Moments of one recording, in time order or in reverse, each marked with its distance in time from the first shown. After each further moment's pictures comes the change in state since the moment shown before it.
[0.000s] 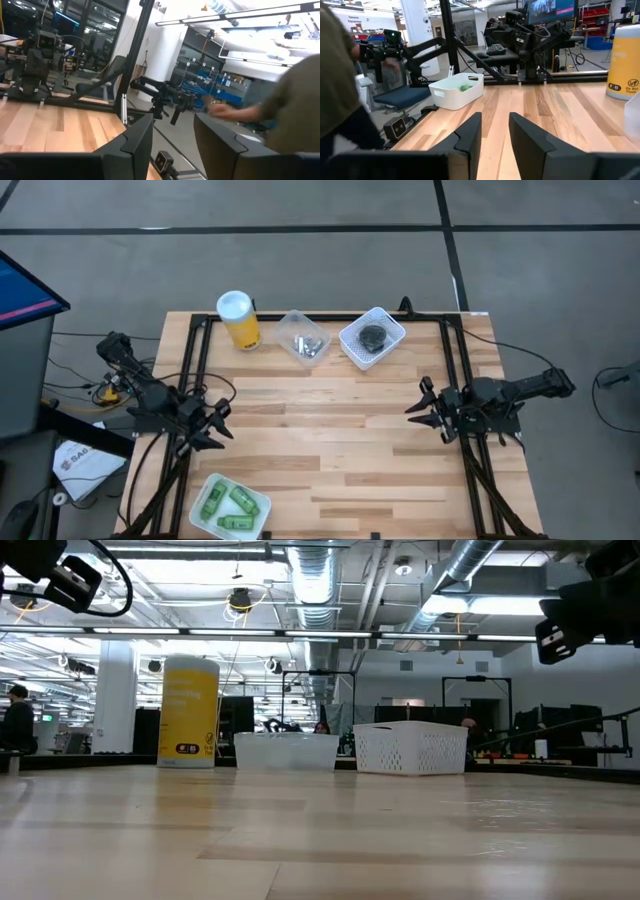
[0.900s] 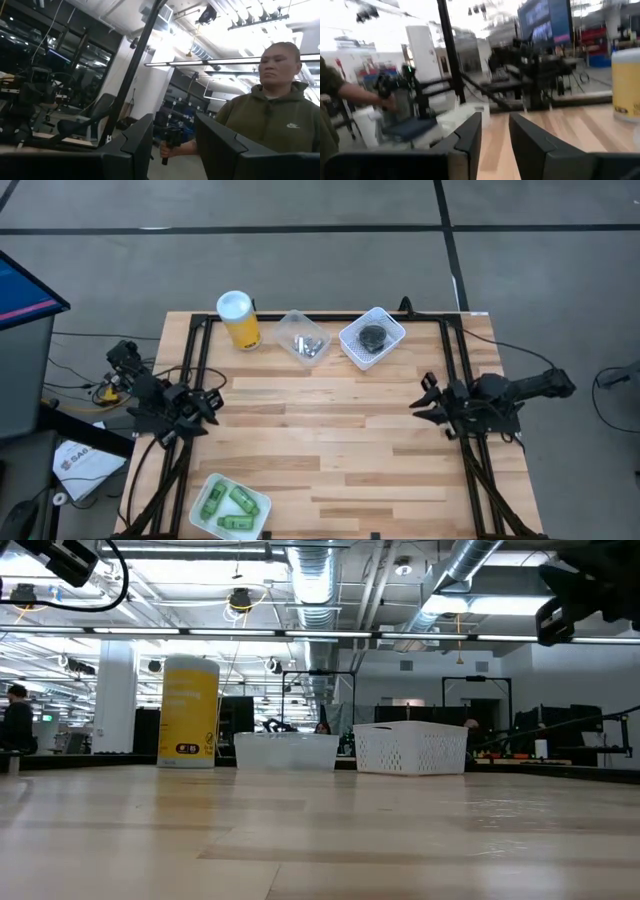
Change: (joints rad) left arm 0.000 -0.218 0.000 0.023 0.001 0.001; right arm -0.004 0.000 0.033 0.123 0.002 0.064
